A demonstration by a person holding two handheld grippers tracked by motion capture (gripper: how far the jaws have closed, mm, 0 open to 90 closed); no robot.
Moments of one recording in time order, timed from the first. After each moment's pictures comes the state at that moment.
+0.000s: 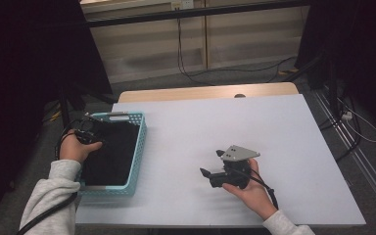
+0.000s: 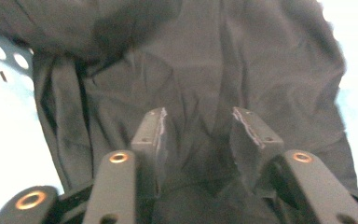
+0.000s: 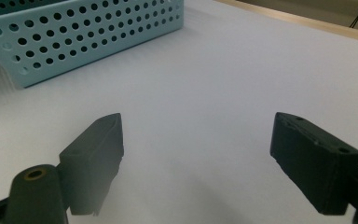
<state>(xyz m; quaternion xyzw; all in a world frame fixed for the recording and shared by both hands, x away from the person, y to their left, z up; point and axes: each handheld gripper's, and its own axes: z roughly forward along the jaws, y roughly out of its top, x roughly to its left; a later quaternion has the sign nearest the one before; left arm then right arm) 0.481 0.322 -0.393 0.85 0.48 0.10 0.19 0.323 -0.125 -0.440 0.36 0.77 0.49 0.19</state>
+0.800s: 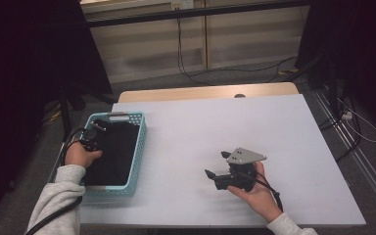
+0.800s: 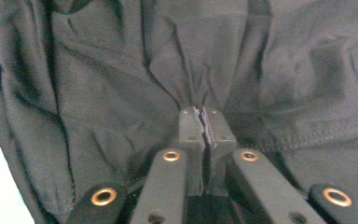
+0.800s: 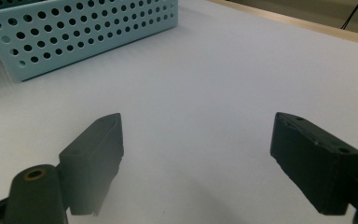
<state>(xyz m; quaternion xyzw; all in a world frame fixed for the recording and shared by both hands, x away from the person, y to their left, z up) 0.475 0.324 -0.424 0.84 0.51 0.06 0.16 0.315 -0.137 -0.441 0.36 0.77 0.49 0.20</state>
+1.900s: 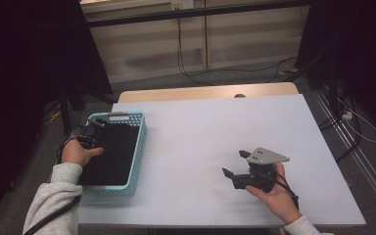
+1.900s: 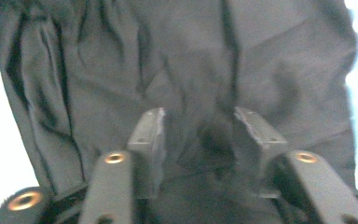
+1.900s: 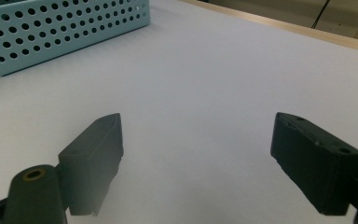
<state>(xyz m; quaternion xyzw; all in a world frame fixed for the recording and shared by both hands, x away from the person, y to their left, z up) 0.468 0.313 -0.393 0.83 0.52 0.07 0.17 0.303 -0.181 -0.435 0.38 0.76 0.49 0.22</state>
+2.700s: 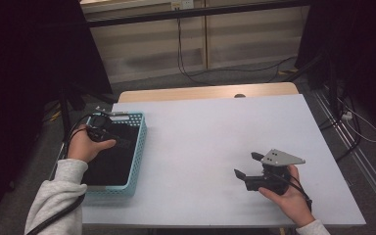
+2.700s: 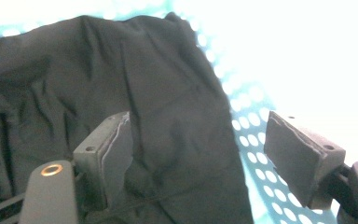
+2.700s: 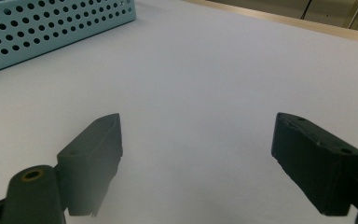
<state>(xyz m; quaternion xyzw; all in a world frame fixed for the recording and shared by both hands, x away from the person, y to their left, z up) 0.462 0.268 -0.357 0.85 0.47 0.07 0.23 0.292 -0.211 -0.436 0.40 0.75 0.48 0.22</state>
